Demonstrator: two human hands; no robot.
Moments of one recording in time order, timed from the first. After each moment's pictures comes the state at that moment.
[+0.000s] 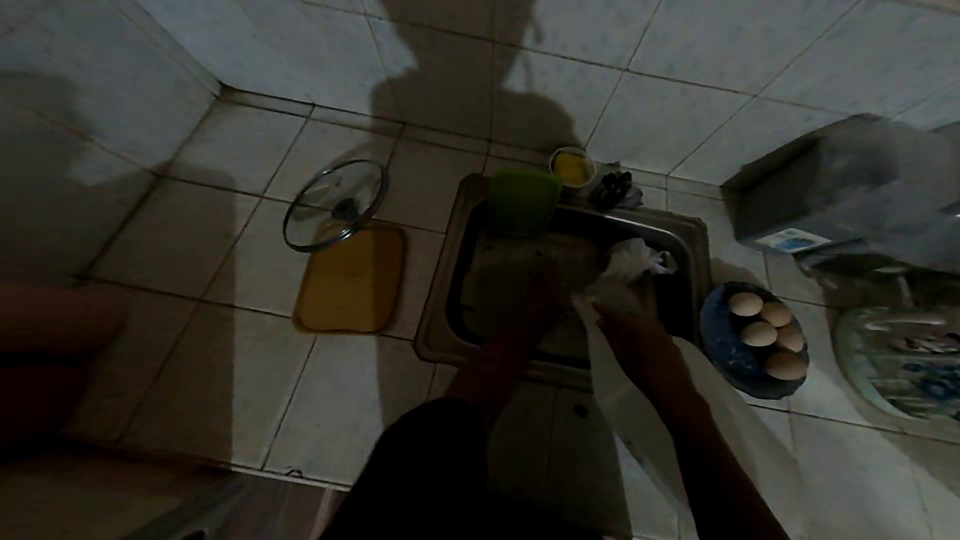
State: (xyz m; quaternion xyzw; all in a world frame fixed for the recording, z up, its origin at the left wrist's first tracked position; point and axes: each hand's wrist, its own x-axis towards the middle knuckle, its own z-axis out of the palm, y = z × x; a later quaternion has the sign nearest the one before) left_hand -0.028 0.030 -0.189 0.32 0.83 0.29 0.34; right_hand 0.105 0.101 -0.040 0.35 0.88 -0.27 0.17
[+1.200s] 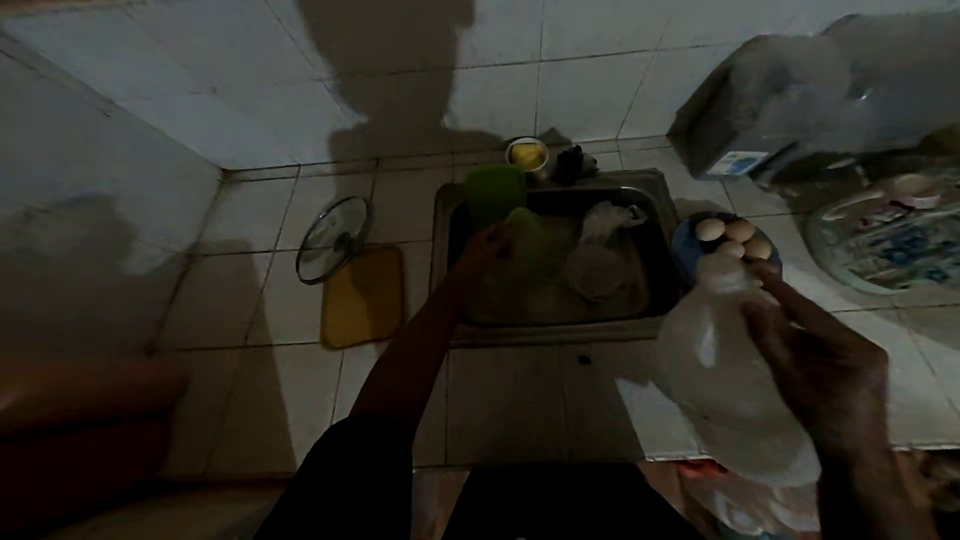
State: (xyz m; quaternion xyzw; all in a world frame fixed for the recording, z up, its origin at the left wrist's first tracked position) left_hand -0.108 -0.033 -0.151 0.33 0.71 0.48 0.39; right_hand 0.286 0.097 -0.008 0.32 0.85 -0.24 -0.34
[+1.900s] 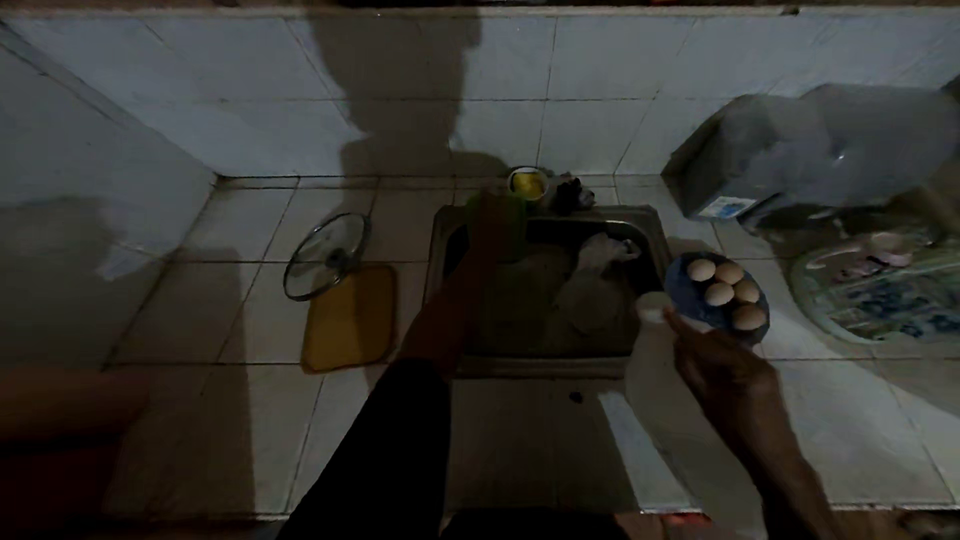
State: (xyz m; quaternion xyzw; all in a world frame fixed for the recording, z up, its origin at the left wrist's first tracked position) left_hand -0.131 0.071 -0.102 0.41 0.88 0.21 0.08; right_hand 0.229 0.089 -0.010 0.28 0.90 -0.17 -0.29
